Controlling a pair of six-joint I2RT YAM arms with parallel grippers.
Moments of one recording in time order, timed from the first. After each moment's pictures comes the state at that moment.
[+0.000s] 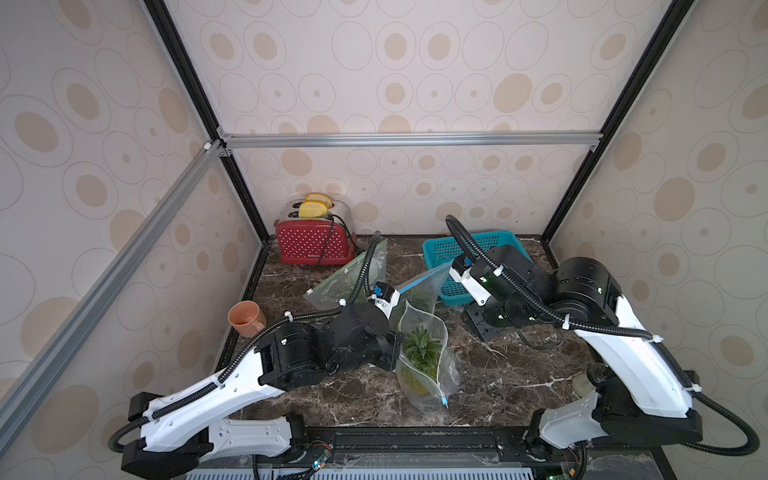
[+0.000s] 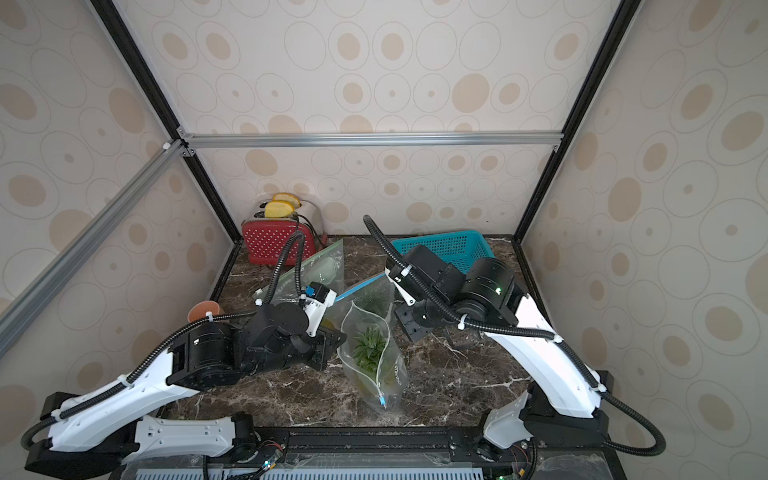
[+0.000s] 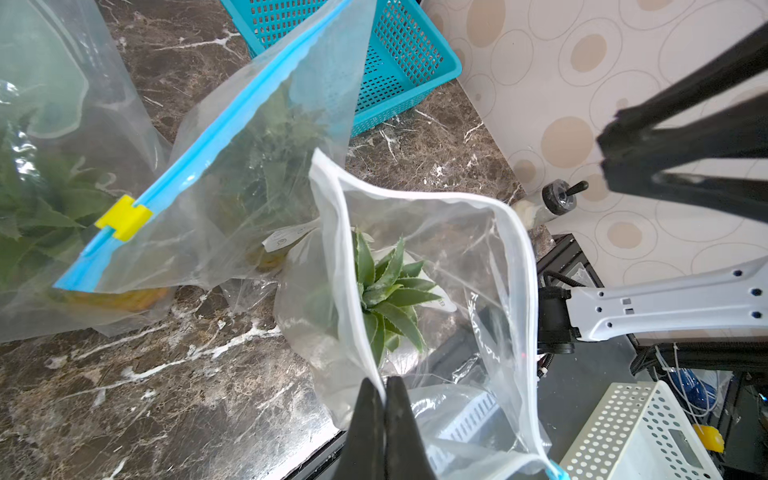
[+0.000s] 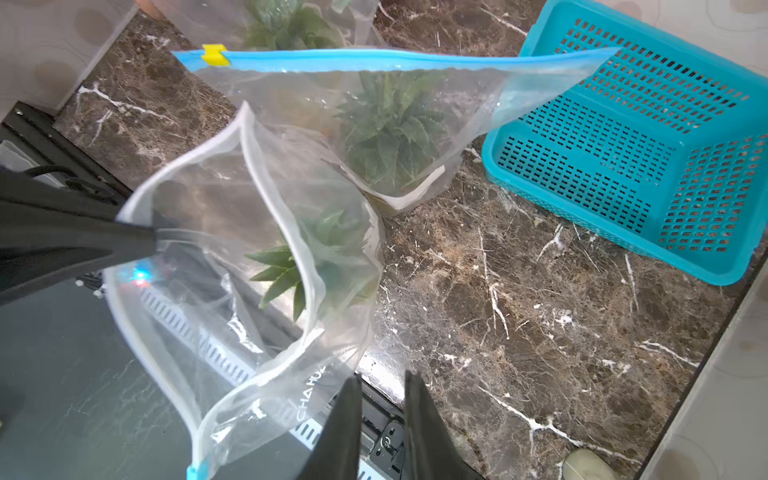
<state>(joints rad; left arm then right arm) -1.19 1.07 1.36 -0.98 -0.24 -0.71 1.13 1.47 2.15 -1.69 0.18 0.33</state>
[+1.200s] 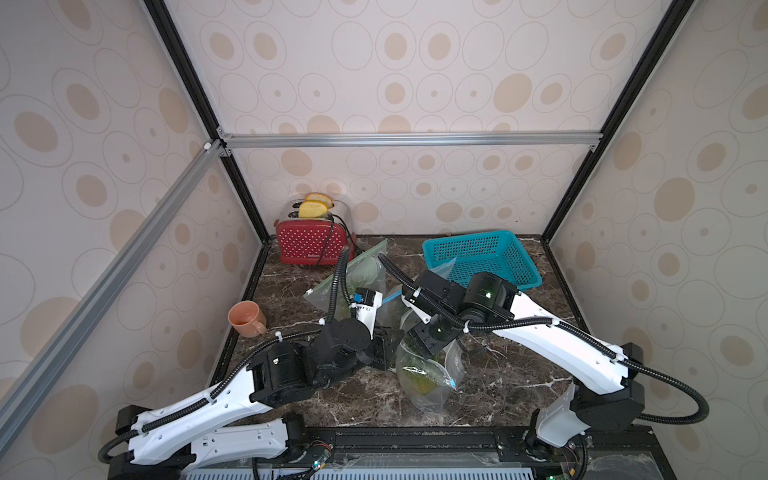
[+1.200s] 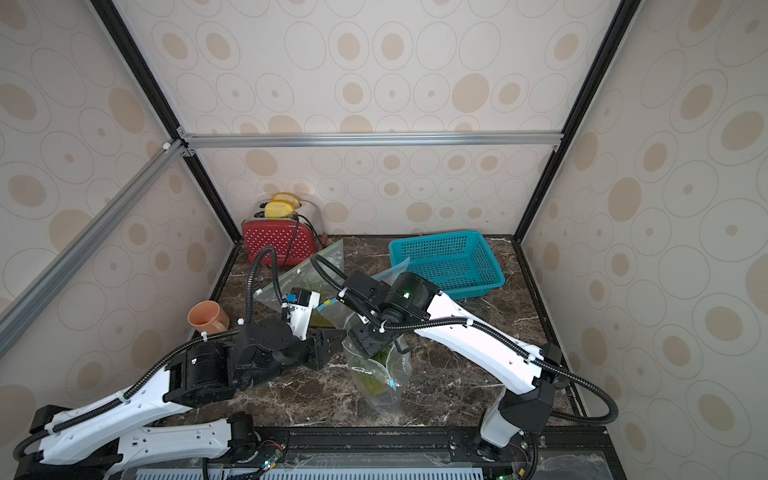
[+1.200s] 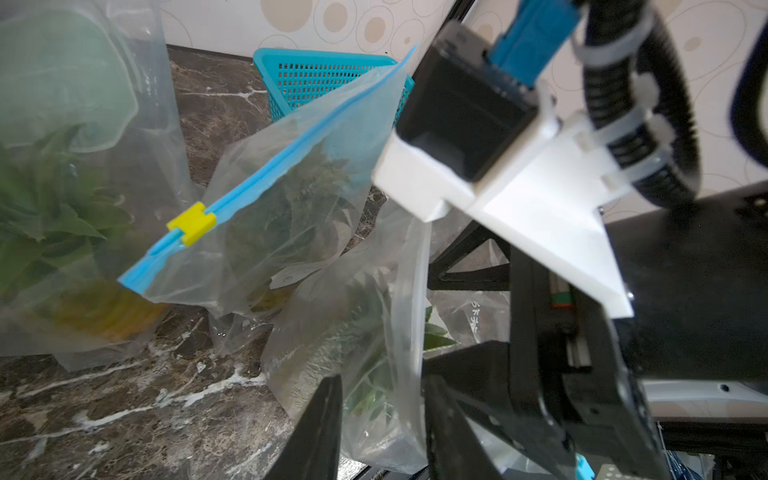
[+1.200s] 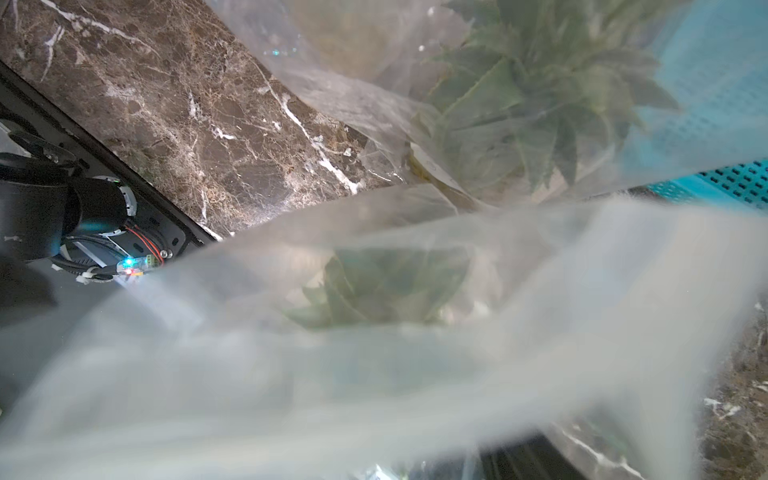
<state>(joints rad) -1.19 0.90 1.11 -0.72 -0.36 -0.76 1.17 1.60 1.85 -1.46 0.09 0.40</state>
